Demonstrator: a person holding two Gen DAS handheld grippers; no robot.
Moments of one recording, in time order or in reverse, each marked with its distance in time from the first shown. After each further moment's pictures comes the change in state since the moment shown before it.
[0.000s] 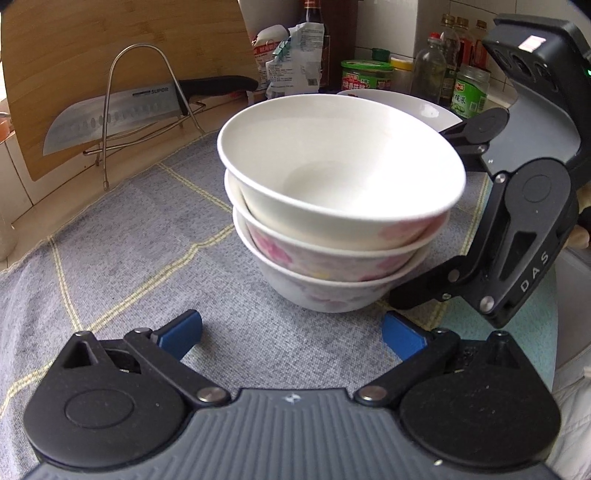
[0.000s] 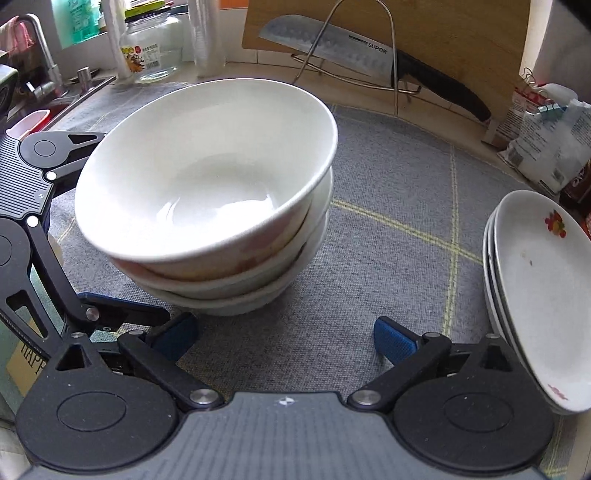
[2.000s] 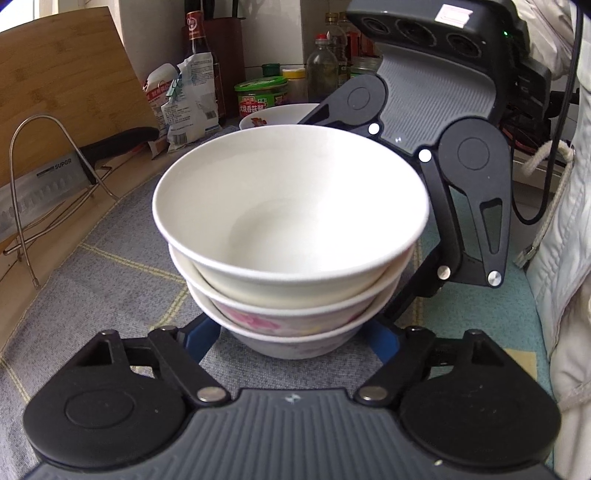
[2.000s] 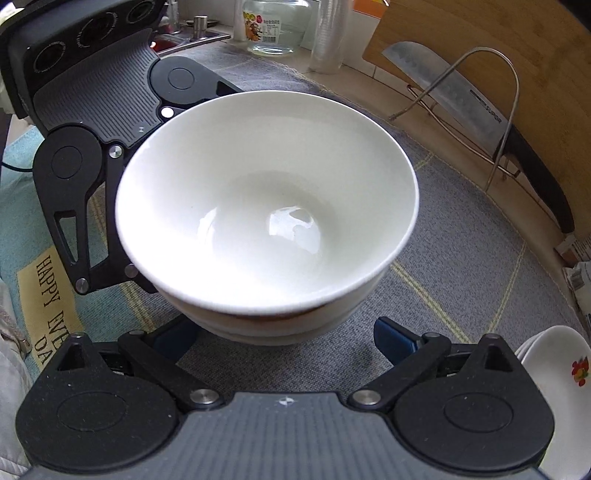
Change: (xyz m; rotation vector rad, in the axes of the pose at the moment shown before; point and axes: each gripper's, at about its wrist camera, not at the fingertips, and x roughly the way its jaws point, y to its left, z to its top) left arm 0.014 0.009 0.018 0.323 -0.085 -0.256; right arm 0.006 0.006 0.026 -0.425 0.011 0.174
